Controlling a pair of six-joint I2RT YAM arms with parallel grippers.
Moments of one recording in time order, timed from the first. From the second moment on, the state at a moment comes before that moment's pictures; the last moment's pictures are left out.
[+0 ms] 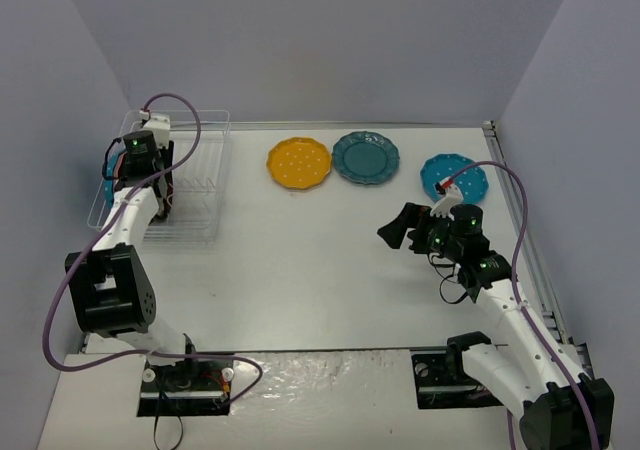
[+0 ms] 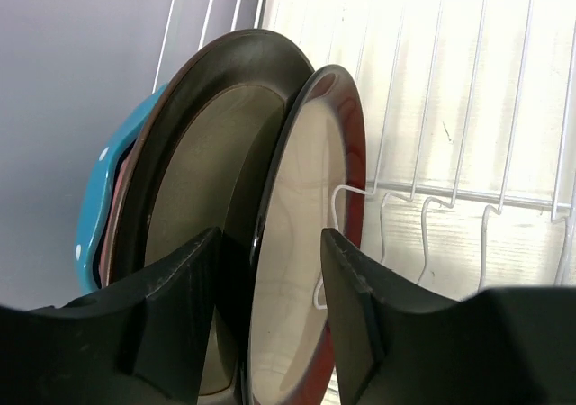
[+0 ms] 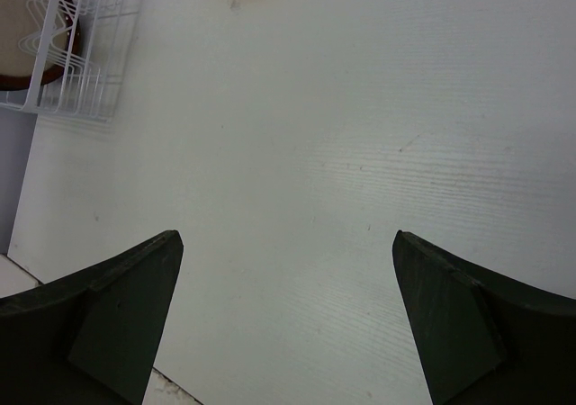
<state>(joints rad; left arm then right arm) 0.15 1.58 1.21 -0.12 -0.21 0.31 0.21 0.87 0.58 -0.21 -0.35 0.48</state>
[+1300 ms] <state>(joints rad) 0.08 1.08 1.30 -0.43 -0.10 -0.13 0.12 1.00 0.64 -0.29 0.10 0.64</state>
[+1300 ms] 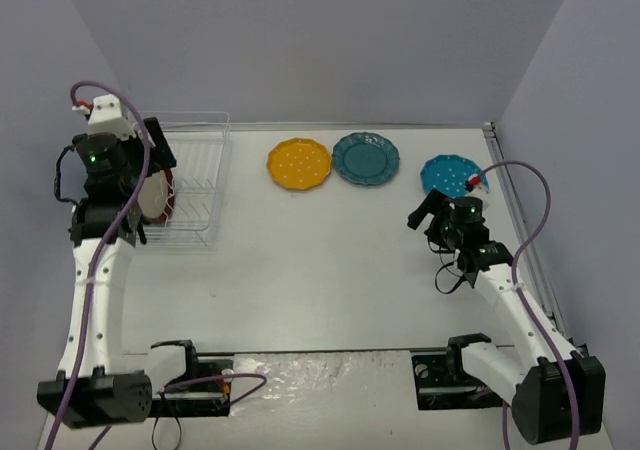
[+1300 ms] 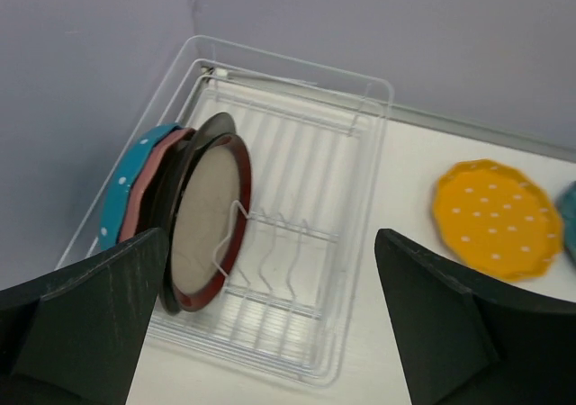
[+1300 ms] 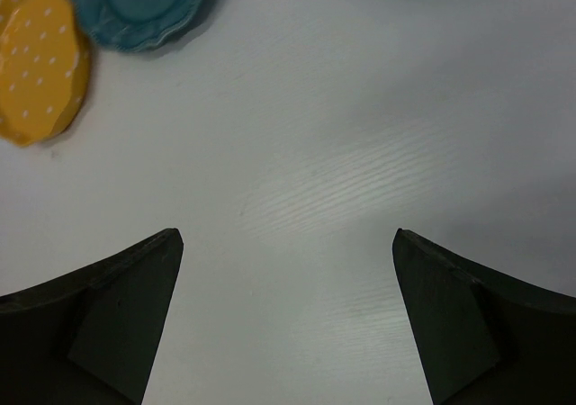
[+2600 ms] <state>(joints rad) -0.13 0.92 1.00 -0.55 0.02 -0.20 -0.15 1.88 1.13 -0.26 0.38 0.92</state>
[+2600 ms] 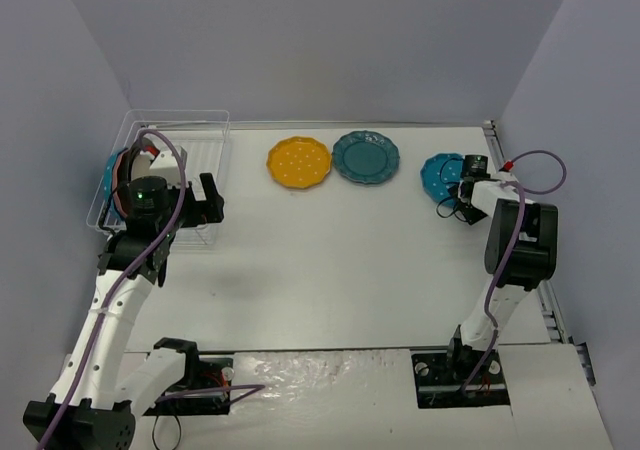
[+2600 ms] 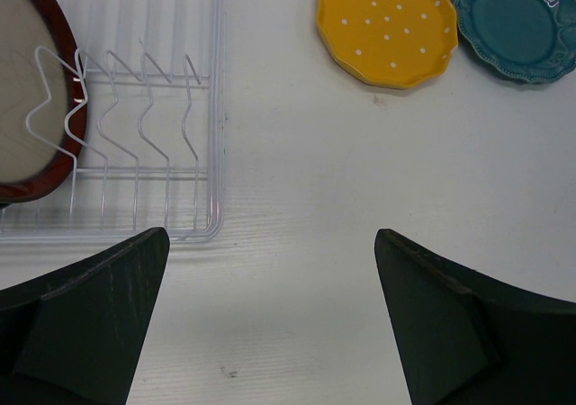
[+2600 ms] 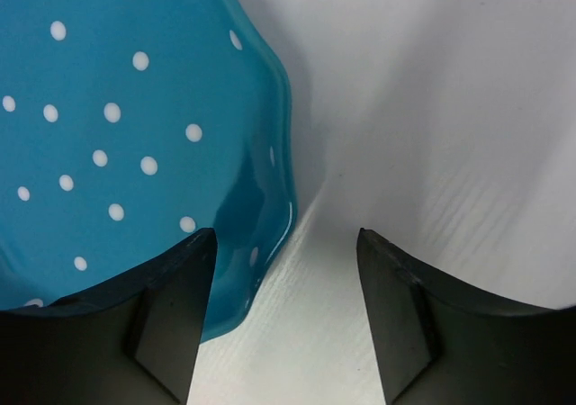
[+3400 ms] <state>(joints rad) -0.13 0.92 1.00 -0.54 0.10 -0.24 -0.16 1.70 0.88 -0.14 0.28 0.88</state>
